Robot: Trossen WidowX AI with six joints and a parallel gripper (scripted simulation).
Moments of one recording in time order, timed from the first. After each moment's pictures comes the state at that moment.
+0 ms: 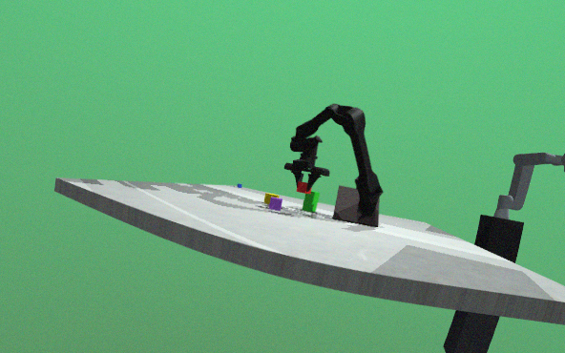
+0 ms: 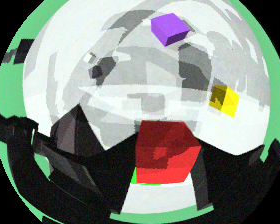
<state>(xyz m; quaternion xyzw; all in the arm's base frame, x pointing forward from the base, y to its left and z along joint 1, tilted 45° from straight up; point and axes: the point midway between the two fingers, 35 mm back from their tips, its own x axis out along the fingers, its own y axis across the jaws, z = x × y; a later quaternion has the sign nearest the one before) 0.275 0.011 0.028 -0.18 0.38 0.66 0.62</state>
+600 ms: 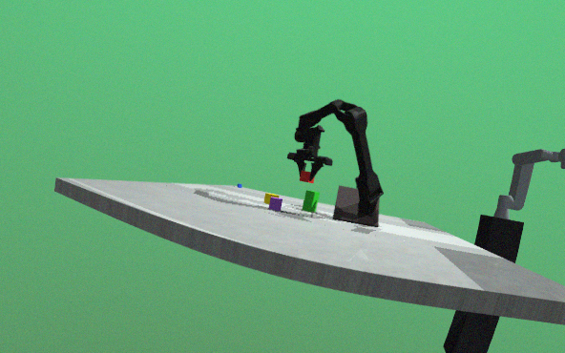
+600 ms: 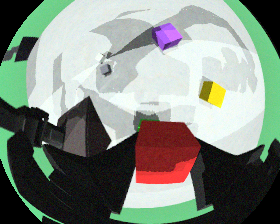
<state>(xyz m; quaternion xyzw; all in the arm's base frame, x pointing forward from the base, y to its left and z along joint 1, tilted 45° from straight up) 0.280 -0.025 0.055 -0.19 0.38 0.66 0.62</state>
